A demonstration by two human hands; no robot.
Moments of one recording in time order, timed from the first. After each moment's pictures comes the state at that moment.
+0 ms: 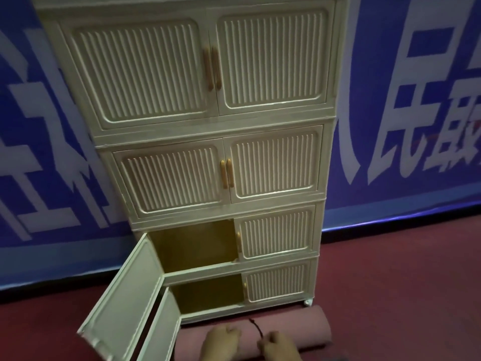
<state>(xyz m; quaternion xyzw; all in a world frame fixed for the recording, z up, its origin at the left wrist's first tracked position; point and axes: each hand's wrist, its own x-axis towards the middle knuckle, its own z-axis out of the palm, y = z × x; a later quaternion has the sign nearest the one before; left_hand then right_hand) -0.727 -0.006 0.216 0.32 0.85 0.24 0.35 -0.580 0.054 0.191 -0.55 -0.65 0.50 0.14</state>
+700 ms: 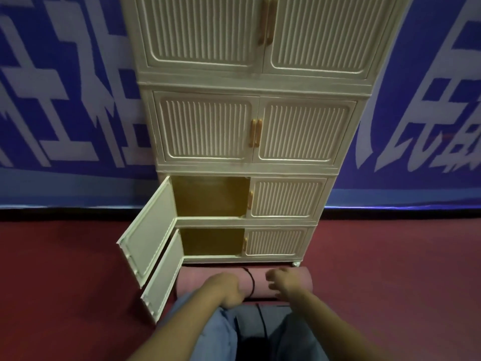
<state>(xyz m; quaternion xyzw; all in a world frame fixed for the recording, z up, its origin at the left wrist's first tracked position) -0.730 -0.064 0.251 0.55 0.78 -0.05 0.29 -0.573 0.023 0.241 -0.61 -0.54 0.57 0.14</state>
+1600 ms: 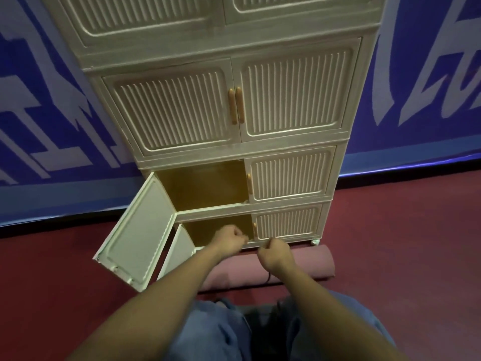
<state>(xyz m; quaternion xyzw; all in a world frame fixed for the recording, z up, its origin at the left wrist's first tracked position) -0.754 0.028 0.257 0.39 0.83 0.20 0.34 -0.606 0.060 0.235 -0.57 -0.67 0.45 0.09</state>
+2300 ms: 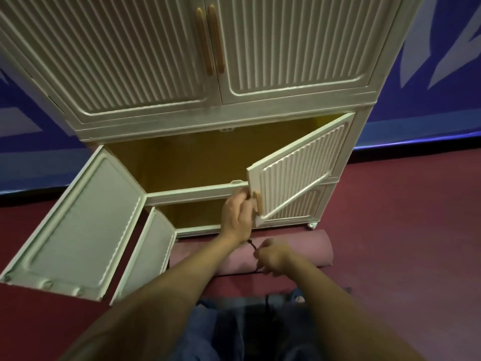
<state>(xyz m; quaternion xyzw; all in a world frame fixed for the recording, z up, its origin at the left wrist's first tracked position) -0.743 0.134 0.170 0.53 0.68 0.47 0.18 -0.610 0.145 0.157 -0.52 -0.66 0.53 -0.09</state>
